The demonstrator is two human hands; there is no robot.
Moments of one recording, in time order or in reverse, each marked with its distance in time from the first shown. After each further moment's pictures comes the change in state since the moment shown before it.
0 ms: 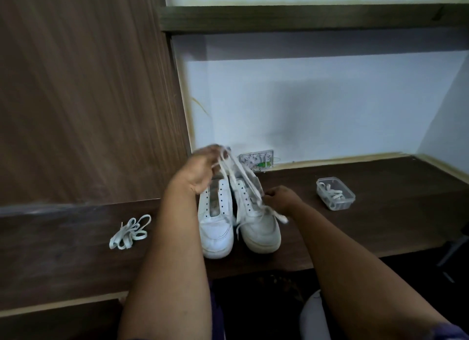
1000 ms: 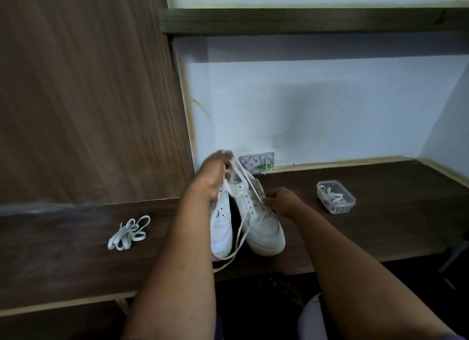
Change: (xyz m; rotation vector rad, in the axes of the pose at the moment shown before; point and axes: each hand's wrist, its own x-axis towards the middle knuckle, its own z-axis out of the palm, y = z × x) left_hand 0.019 -0.023 0.022 0.146 0.202 -0.020; right_hand -0.004 -0.003 -0.005 0.129 -0.026 0.023
